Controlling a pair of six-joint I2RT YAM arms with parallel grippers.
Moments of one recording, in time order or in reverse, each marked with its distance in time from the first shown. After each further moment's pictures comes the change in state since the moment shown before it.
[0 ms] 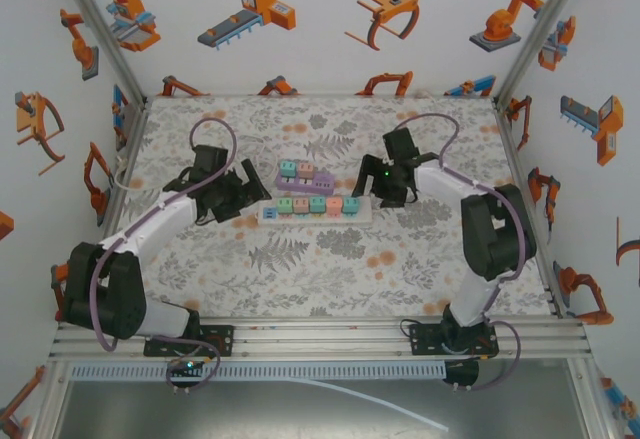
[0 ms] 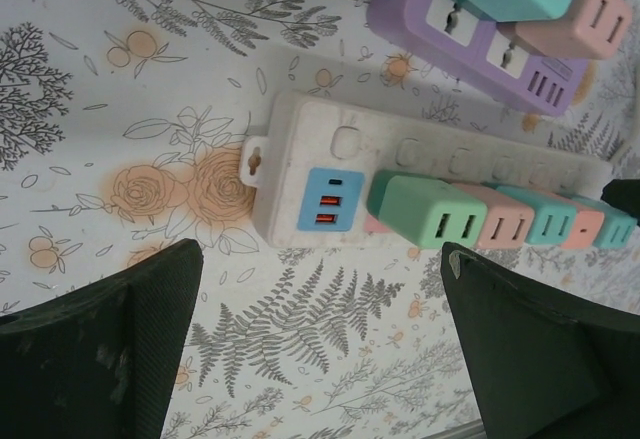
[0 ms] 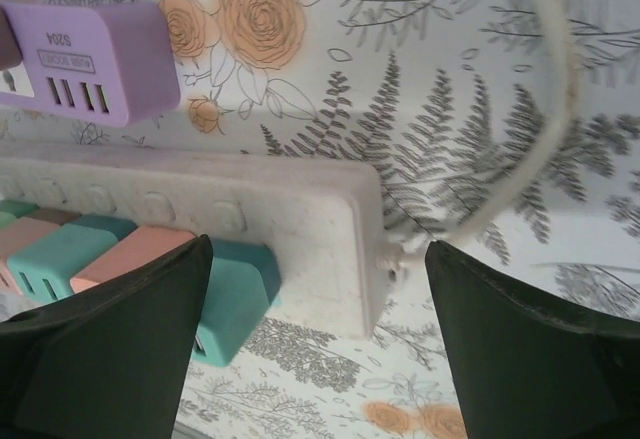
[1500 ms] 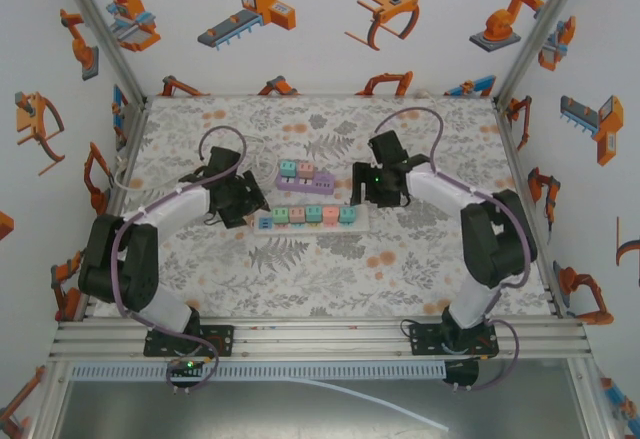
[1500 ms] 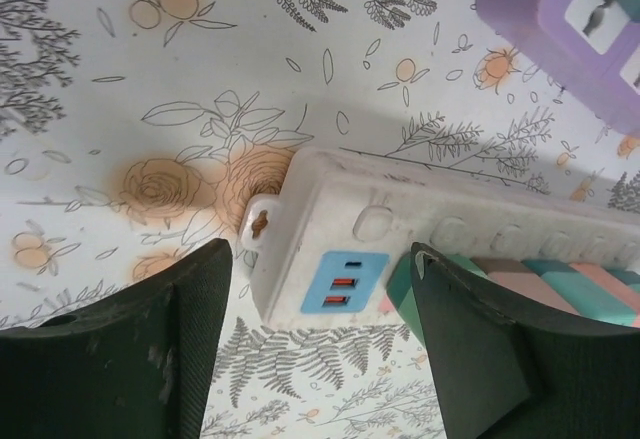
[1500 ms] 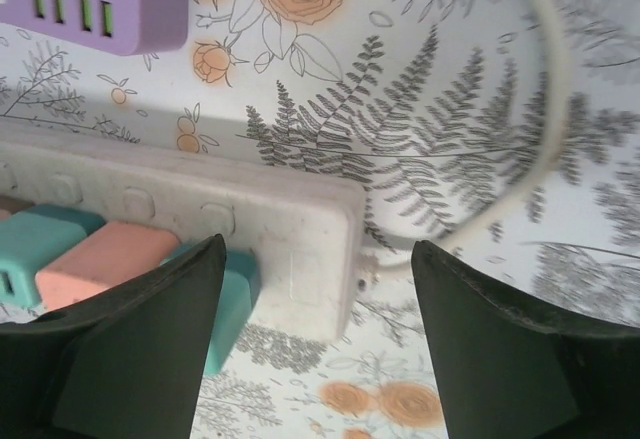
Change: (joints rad) left arm -0.024 0.141 0.039 -0.055 -0.031 -0.060; right arm 0.092 -0.086 0.013 -0.078 0.142 -0.182
